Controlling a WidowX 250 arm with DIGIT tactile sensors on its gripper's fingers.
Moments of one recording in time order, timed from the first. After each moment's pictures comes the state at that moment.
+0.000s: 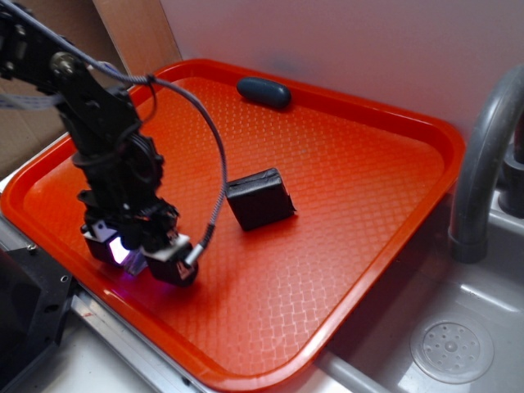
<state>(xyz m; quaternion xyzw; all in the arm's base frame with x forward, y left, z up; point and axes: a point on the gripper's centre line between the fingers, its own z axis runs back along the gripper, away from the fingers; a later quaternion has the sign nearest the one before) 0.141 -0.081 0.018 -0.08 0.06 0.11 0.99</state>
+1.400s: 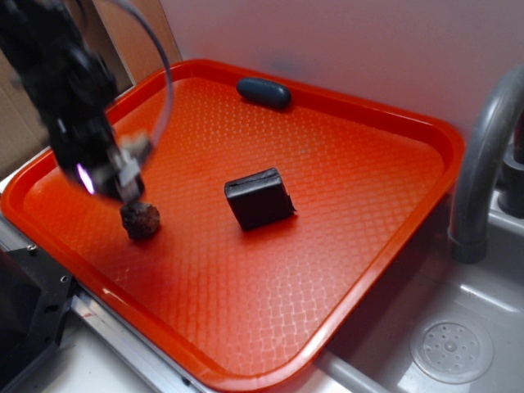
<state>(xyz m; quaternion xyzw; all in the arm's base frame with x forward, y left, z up) 0.163 -0.030 0.113 -0.09 -0.06 0.06 0.99</state>
